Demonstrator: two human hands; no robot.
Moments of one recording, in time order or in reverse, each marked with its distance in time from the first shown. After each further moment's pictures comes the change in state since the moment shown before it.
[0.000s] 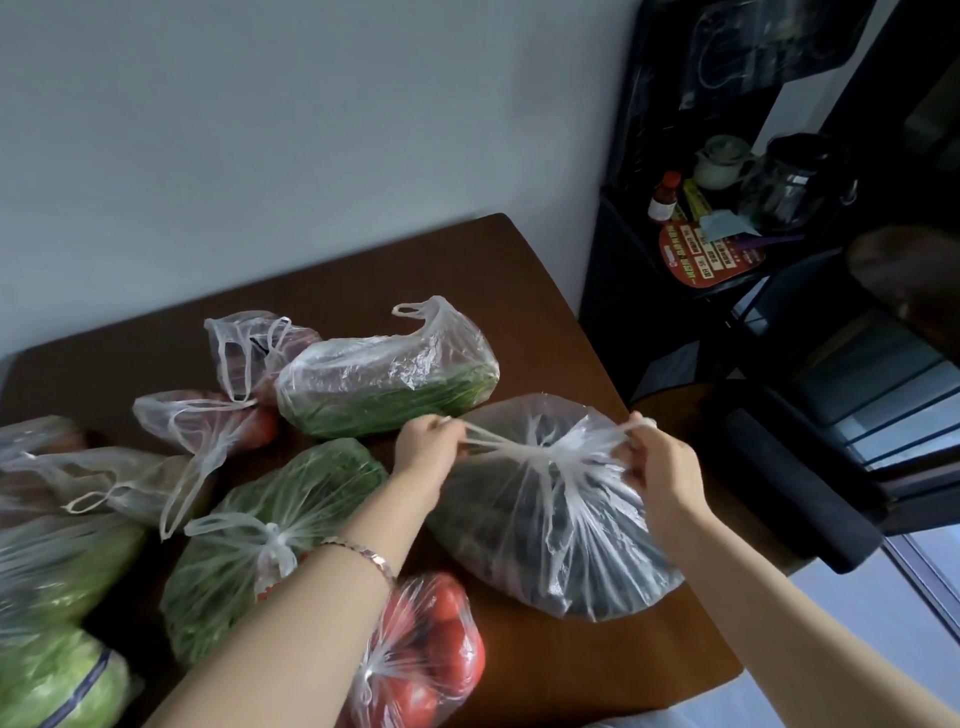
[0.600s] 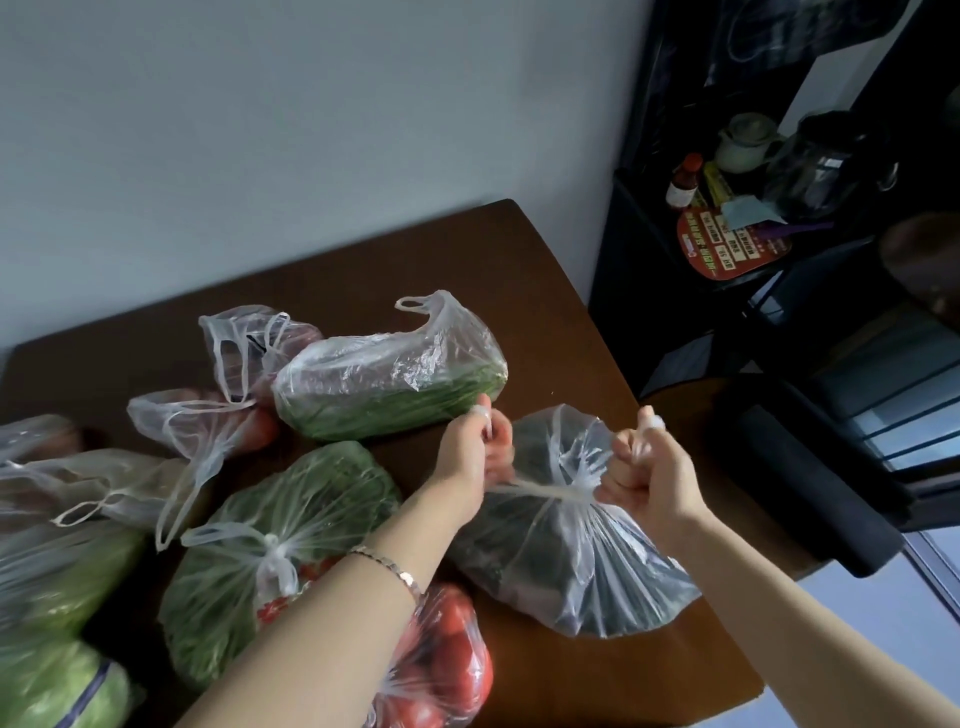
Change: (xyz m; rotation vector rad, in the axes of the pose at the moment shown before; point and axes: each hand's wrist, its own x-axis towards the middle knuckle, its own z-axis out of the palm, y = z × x) left_hand 0.005 0.004 0.027 -0.371 -0.339 -0.093; right_hand 0.026 0.012 0.007 0.142 -0.349 0.088
